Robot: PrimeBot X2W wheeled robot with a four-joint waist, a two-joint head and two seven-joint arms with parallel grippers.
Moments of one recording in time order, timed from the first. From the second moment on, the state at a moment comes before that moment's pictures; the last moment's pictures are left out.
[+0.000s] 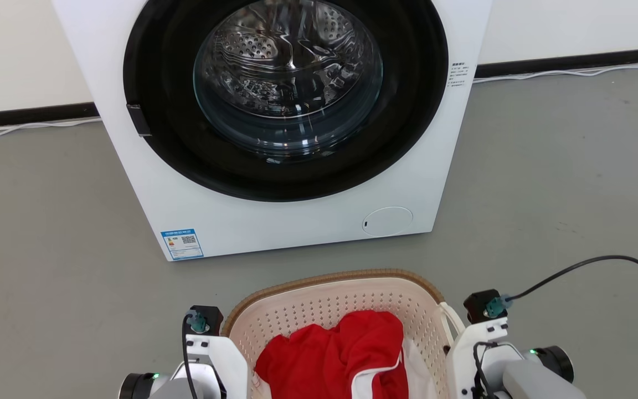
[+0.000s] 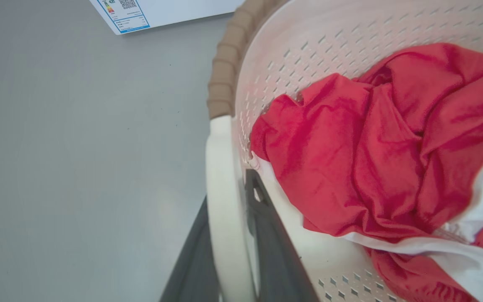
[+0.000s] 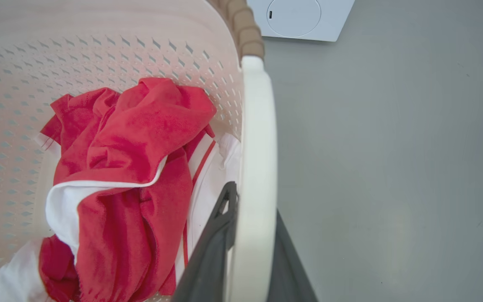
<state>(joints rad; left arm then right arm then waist) -0.57 0.03 -0.89 1.29 -0.86 0.00 0.04 -0.56 -0.06 0.65 1.23 0.58 0.12 0.14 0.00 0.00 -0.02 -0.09</state>
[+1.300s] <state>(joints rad) -0.57 0.04 -0.93 1.30 -0.88 0.00 0.04 -0.55 -0.07 0.75 1.23 0.70 0.12 0.14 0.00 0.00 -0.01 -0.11</state>
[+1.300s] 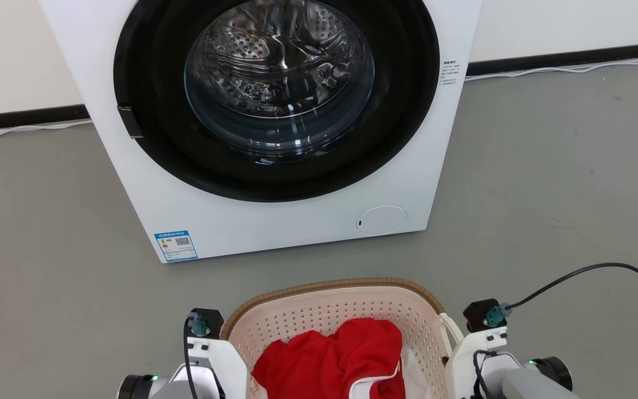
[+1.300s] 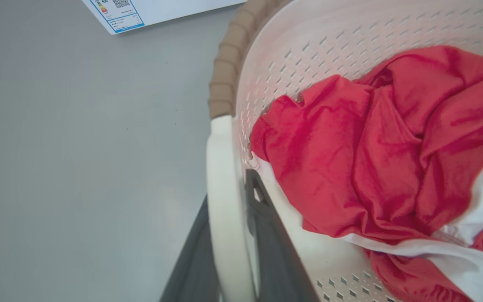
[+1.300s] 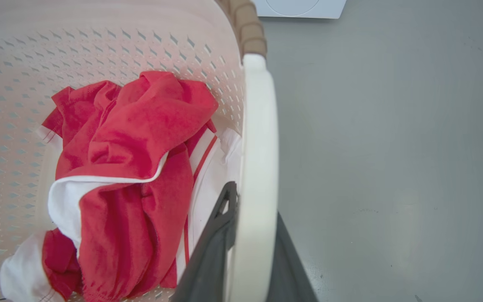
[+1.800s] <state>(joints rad) -0.57 0.04 -0.94 1.30 -0.90 0.00 0.04 -0.55 -0.07 0.78 1.24 0.72 0.12 0.14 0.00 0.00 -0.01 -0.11</state>
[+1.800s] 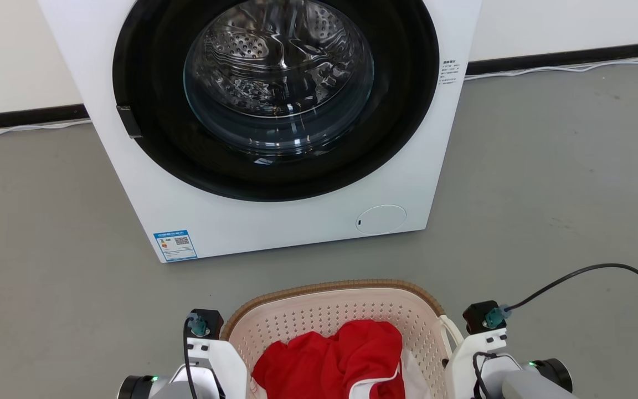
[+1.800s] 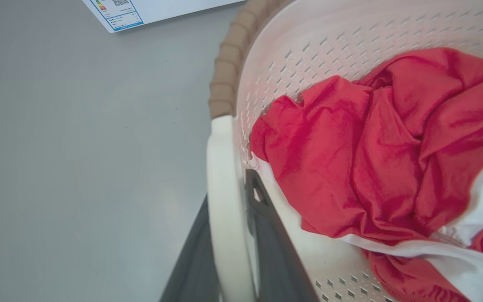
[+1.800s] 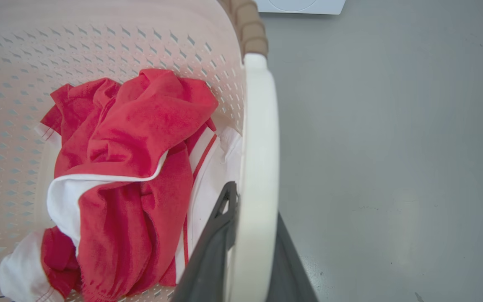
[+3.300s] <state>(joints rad) -0.80 0.04 -0.96 1.30 -0.91 0.05 -0.08 -0.76 -0.07 0.78 1.28 0.77 0.12 -0.11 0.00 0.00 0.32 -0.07</state>
